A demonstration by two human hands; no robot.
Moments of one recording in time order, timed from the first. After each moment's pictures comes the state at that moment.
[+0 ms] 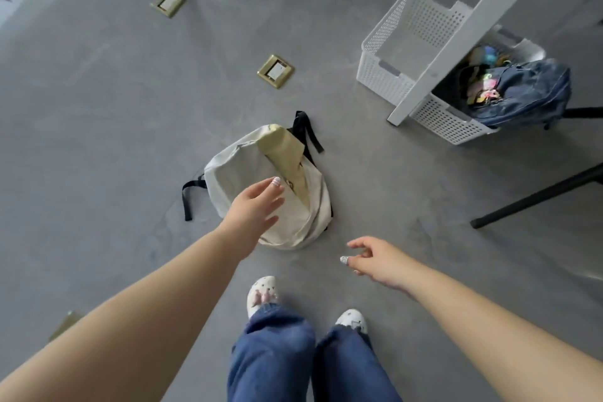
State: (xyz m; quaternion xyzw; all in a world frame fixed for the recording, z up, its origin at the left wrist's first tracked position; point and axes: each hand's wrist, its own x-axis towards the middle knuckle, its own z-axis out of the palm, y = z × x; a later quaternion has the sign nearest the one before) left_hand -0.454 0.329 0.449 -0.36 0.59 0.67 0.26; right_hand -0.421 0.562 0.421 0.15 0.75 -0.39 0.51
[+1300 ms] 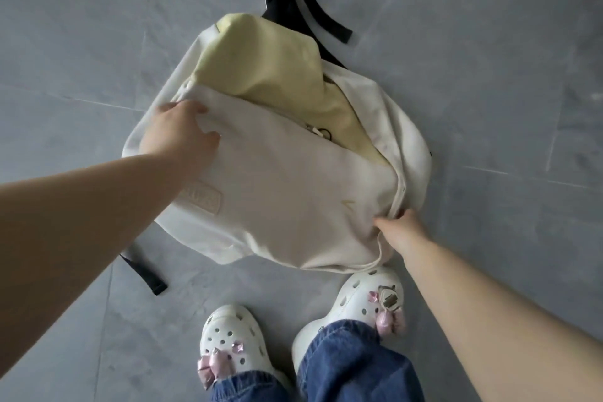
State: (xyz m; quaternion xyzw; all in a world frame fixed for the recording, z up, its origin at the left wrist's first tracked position) left_hand -0.620 0.140 0.027 -0.05 0.95 0.12 0.29; right_hand -0.414 0.372 -0.034 0.60 0.63 -0.33 0.35
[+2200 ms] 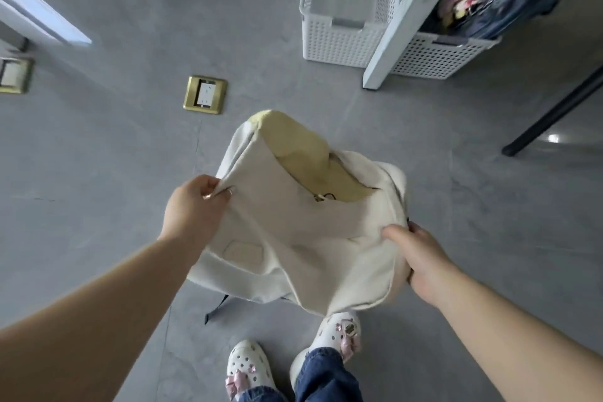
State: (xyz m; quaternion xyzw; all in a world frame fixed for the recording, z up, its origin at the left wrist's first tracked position) left_hand -0.657 0.202 0.297 -0.12 0.90 0.33 0.26; right_hand -0.492 0.445 0.262 0.57 0.53 -0.61 0.17
